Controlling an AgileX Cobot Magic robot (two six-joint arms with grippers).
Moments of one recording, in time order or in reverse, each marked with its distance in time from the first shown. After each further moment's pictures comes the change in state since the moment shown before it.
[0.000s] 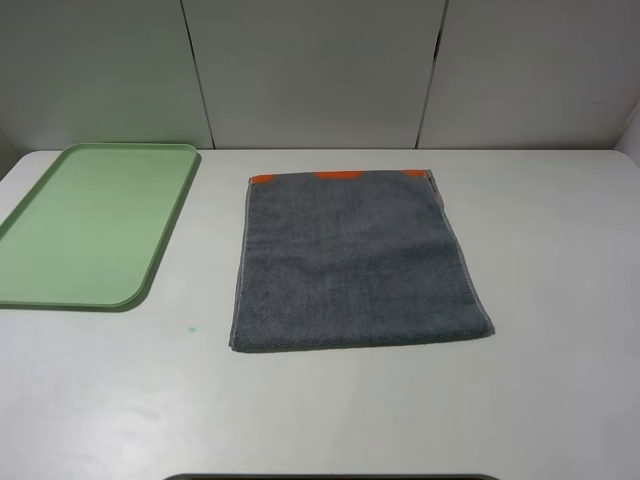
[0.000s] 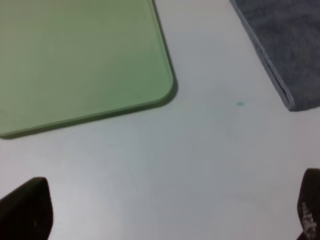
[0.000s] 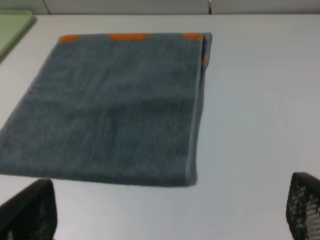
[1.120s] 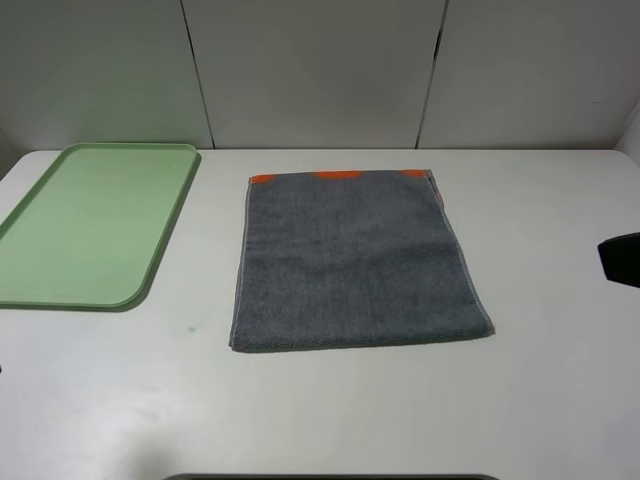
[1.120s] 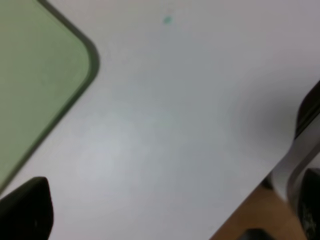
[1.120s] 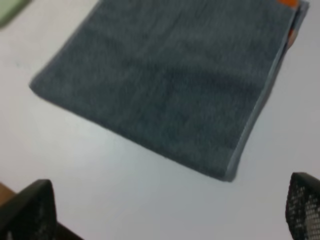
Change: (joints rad) left arm -0.643 0.576 -0.127 0.246 -0.009 0.000; right arm 0.173 0.659 -0.266 0.068 -0.007 -0.279
